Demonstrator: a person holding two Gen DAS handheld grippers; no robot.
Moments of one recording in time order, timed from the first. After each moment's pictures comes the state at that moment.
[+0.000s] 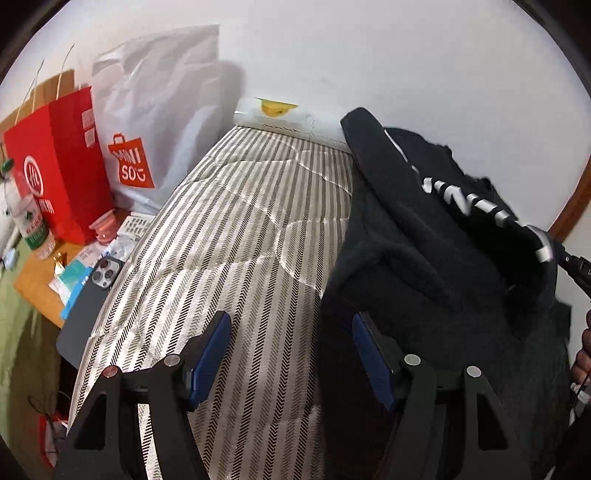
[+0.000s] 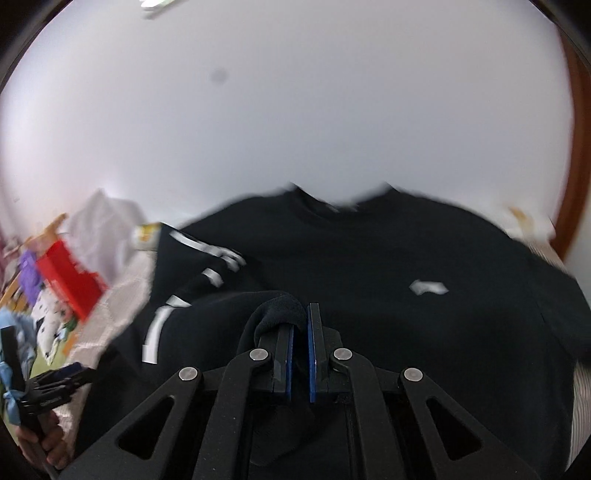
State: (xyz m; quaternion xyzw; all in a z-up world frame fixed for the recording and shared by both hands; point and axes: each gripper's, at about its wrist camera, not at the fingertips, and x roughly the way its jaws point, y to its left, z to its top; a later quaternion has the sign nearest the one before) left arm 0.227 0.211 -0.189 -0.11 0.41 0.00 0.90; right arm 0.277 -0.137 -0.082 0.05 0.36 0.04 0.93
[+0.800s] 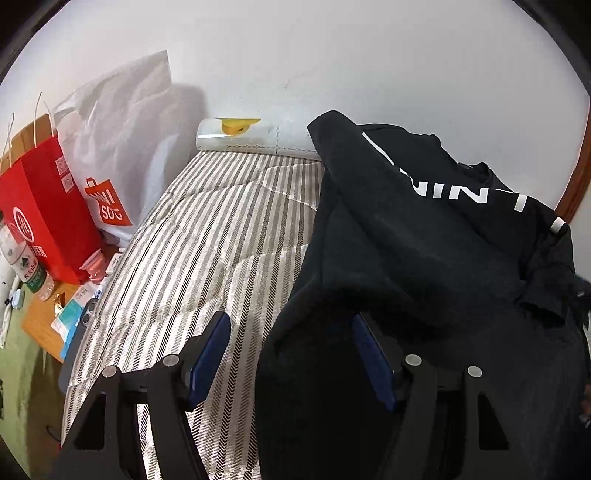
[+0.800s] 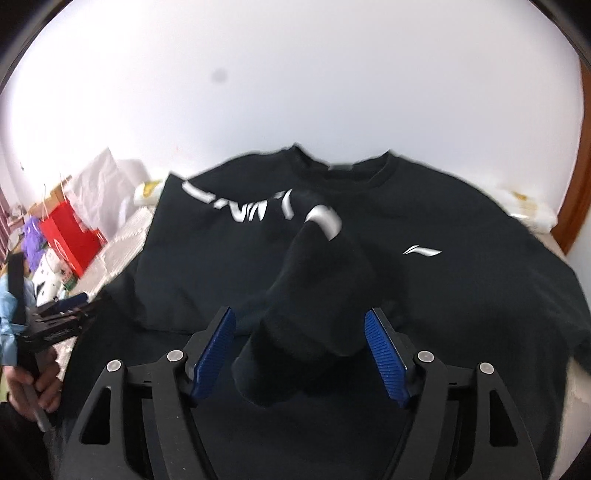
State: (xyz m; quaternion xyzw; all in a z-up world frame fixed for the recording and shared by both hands) left arm 0.259 0.168 -0.181 -0.06 0.40 0.00 0.91; right arm 0.258 -0.129 -0.099 0.01 0.39 0.08 0.92
